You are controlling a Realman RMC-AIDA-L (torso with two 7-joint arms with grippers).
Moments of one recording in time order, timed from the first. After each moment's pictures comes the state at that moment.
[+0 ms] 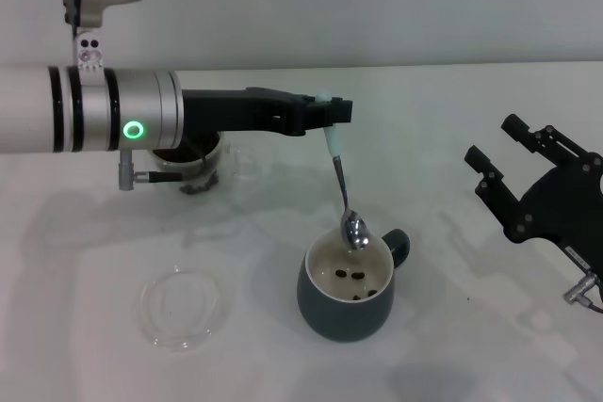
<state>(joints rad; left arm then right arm) -0.83 -2.04 1.20 0.54 1.62 1.24 -1.92 0.21 2.01 -2.08 -0.26 0.11 -1.51 0.08</state>
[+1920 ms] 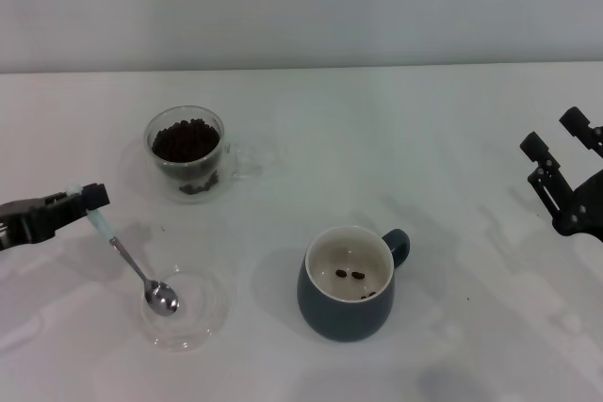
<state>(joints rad) -0.34 -1.96 0.92 0.63 1.62 1.43 -1.80 0.17 2.01 -2.08 -0.22 0.21 -1.58 0.17</state>
